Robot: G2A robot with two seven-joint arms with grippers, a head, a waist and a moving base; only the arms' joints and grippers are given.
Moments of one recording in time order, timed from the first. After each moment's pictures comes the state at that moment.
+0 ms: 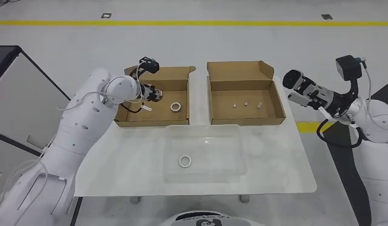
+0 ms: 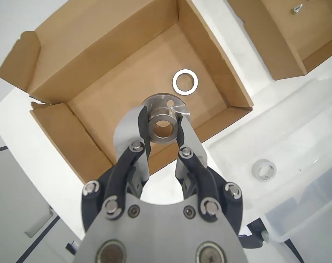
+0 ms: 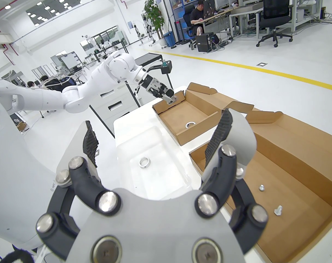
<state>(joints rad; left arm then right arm) 0.79 -1.05 -0.94 -1.36 0.74 -0.18 -1.19 -1.41 -0.91 1.74 -1.68 0.23 -0.79 1.03</state>
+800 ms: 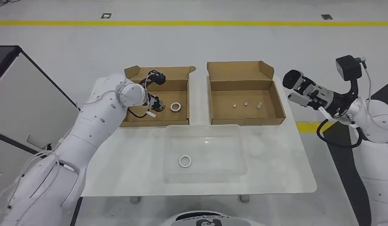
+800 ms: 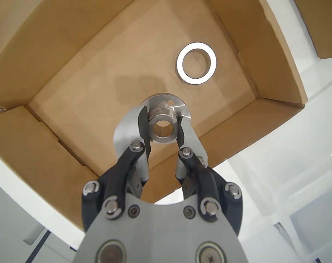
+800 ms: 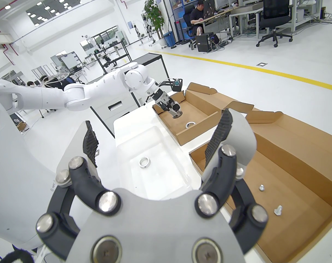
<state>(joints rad) 0.70 -1.13 -0.76 -1.06 0.74 -0.27 -1.10 -1.41 -0.91 1.74 -1.68 0.23 -0.79 1.03</state>
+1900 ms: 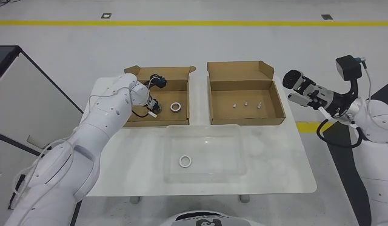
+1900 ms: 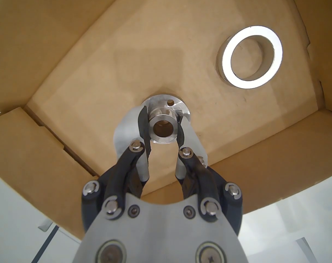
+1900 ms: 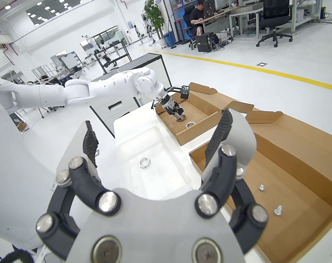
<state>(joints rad) 0.58 -1.26 -0.62 -0.72 0.80 -0.32 -1.01 -1.41 -0.91 1.74 -1.68 0.23 -0.79 1.03</state>
